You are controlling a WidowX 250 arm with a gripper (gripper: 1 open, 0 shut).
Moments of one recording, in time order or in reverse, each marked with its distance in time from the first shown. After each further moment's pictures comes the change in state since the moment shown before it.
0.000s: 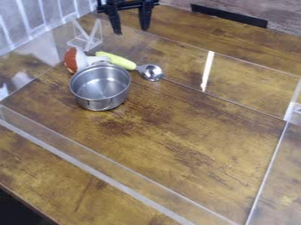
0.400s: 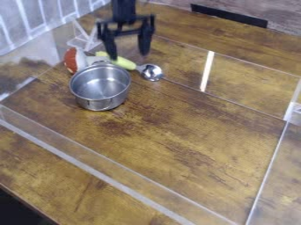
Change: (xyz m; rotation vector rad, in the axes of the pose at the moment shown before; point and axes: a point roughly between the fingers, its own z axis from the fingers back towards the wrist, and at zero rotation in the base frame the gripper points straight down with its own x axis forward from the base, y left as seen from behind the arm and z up) arm -0.010 0.013 -0.054 0.062 0.055 0.124
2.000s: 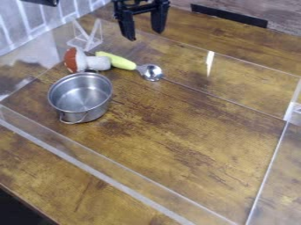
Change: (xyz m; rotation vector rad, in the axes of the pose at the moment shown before) arm -0.014 -0.027 0.048 -0.021 -0.028 0.189
